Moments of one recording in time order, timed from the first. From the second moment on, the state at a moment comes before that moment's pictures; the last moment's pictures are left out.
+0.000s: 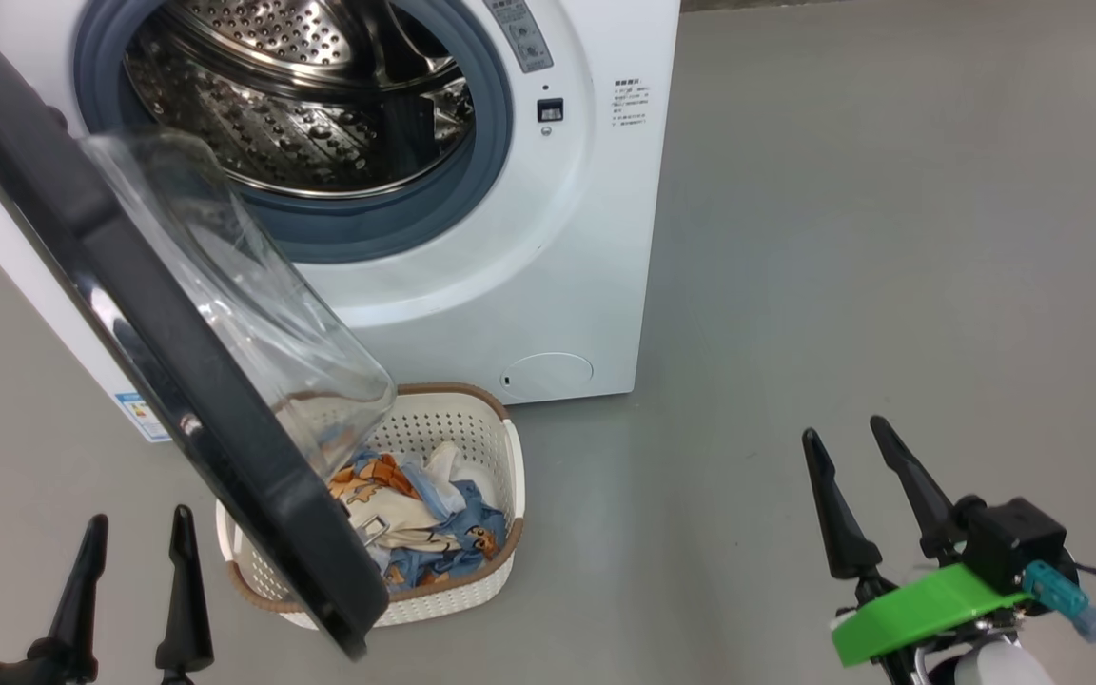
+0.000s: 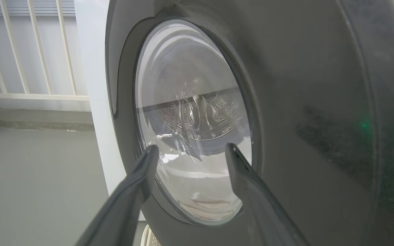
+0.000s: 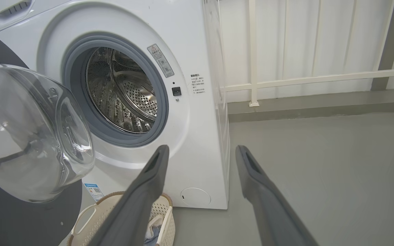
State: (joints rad) left arm 0.06 0.04 0.09 0.01 -0.20 -0.13 -0.25; right arm -0.14 -0.07 0.06 0.19 0.26 0.12 -0.25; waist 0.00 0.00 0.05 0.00
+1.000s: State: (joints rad) left arm 0.08 0.04 0.07 0.03 -0.20 -0.12 -0.25; right arm -0.06 -0.05 -0.04 0.15 0.08 0.12 -0.25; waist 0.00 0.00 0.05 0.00
